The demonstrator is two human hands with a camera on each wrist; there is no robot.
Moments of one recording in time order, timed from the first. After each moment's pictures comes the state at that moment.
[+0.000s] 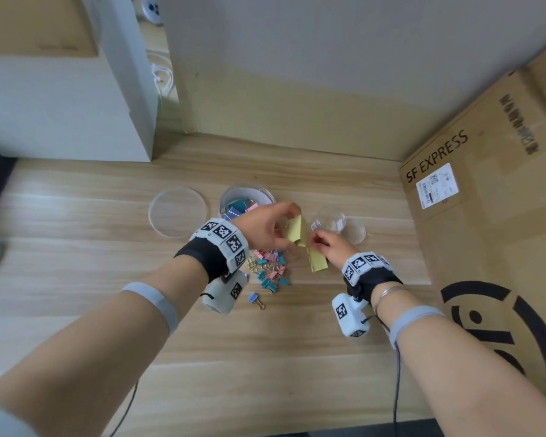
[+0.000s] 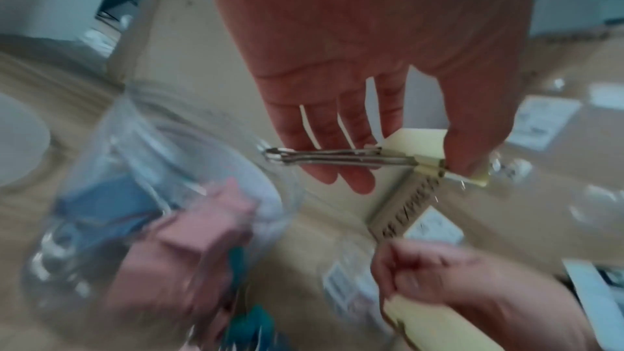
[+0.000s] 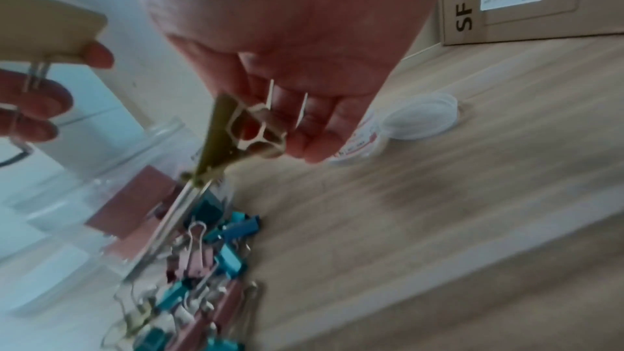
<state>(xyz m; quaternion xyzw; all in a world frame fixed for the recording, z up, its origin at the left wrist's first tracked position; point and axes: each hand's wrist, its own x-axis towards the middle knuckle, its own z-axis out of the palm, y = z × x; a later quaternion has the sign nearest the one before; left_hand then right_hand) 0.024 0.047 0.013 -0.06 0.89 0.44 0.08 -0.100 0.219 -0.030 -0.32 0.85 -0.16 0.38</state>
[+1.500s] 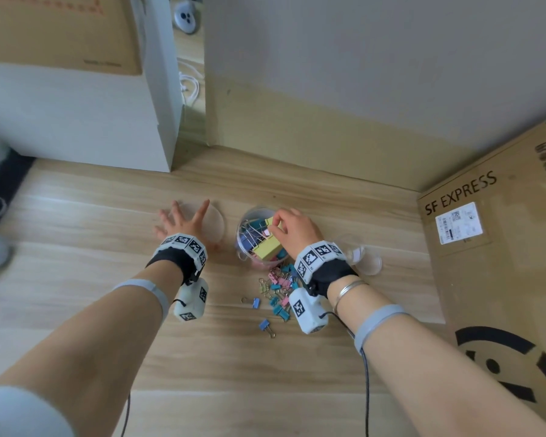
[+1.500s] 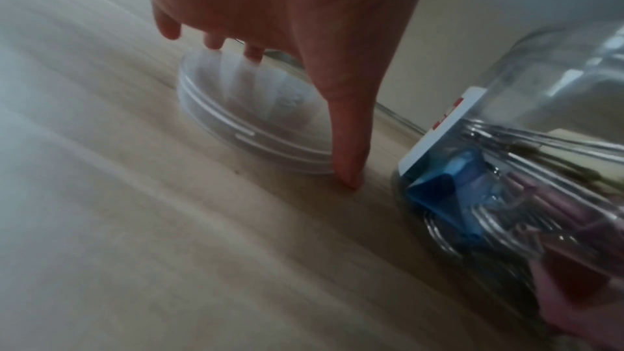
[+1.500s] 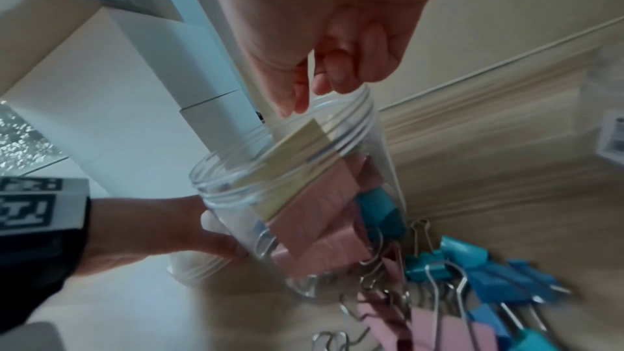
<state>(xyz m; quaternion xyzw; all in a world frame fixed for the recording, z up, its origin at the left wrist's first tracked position) 0.086 -0.064 -0.078 -0.51 0.80 0.26 0.20 -0.066 0.086 -0.013 -0.45 0.87 -0.11 0.20</state>
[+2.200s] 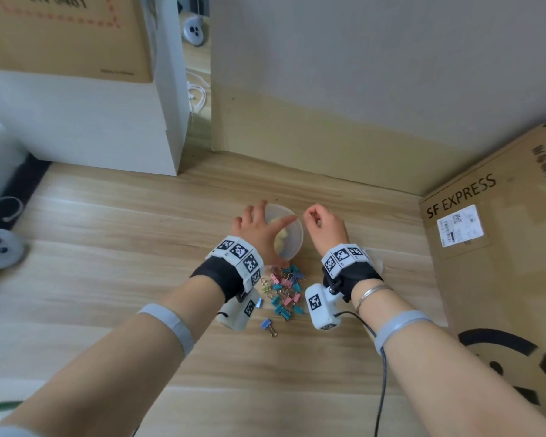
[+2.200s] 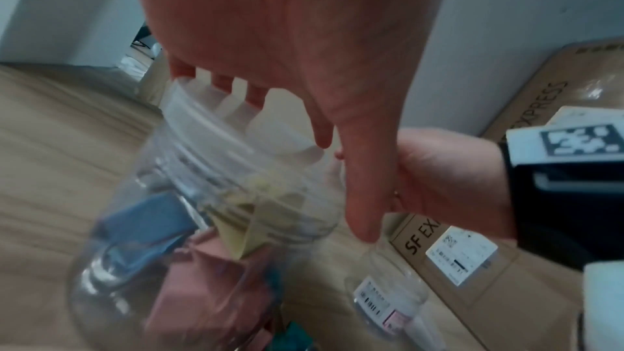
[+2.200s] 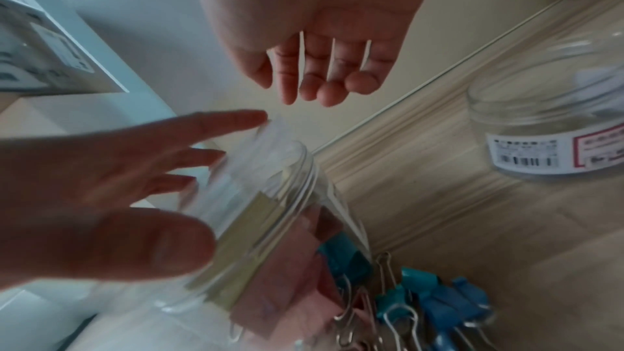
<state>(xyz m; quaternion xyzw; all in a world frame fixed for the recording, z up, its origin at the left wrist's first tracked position) 0.033 0.020 -0.007 -0.27 0.93 0.22 0.12 -0.091 0.116 0.000 -0.32 0.89 -0.26 0.18</state>
